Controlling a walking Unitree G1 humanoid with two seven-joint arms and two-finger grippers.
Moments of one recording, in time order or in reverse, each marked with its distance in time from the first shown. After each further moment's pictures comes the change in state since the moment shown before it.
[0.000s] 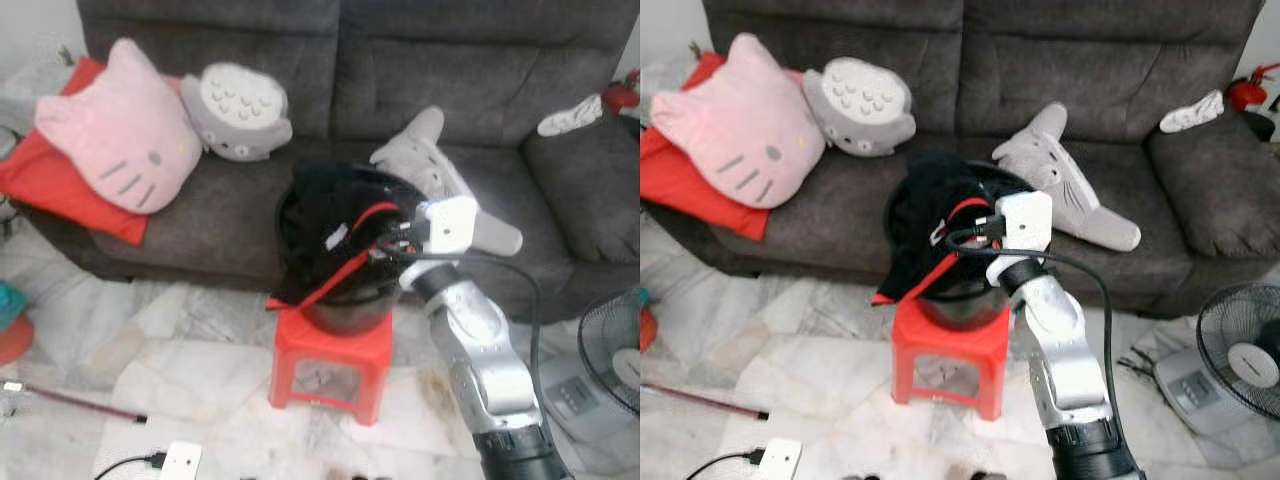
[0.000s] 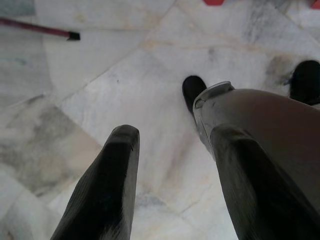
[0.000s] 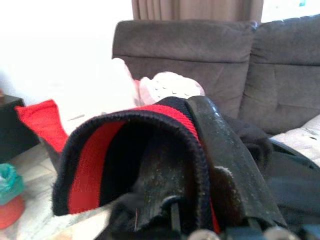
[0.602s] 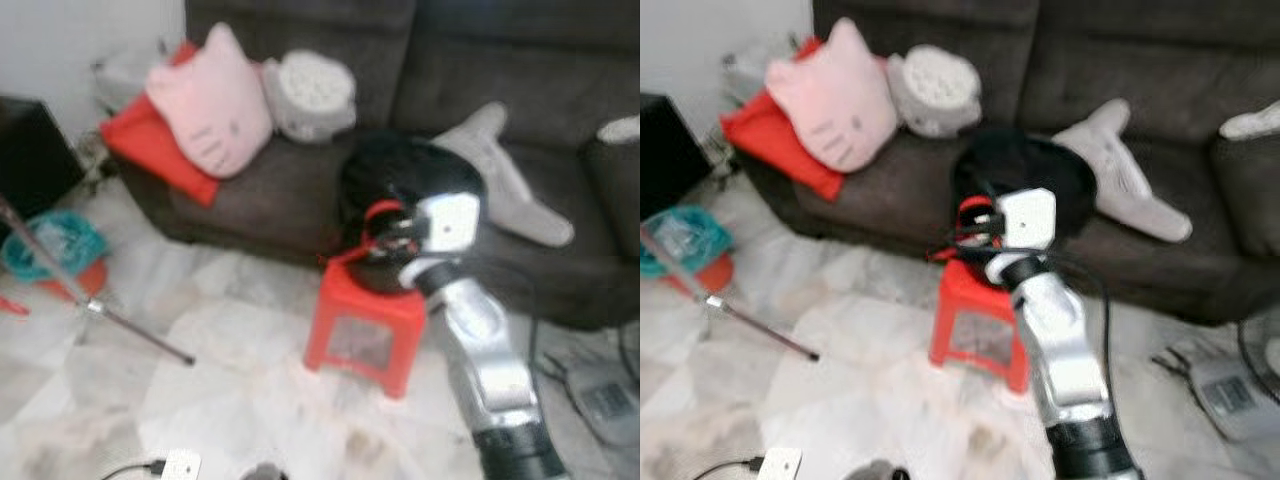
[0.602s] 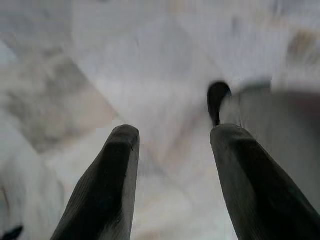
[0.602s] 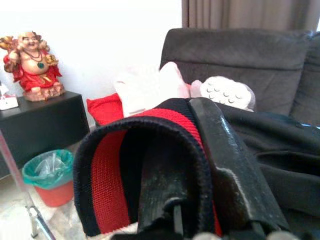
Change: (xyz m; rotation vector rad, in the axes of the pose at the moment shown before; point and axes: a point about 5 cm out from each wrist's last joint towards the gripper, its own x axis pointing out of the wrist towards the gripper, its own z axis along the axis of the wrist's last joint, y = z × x) left arm 0.002 0.000 0.013 0.008 -0.059 0.006; right arm 0.003 0.003 0.000 -0.007 -0.010 0.007
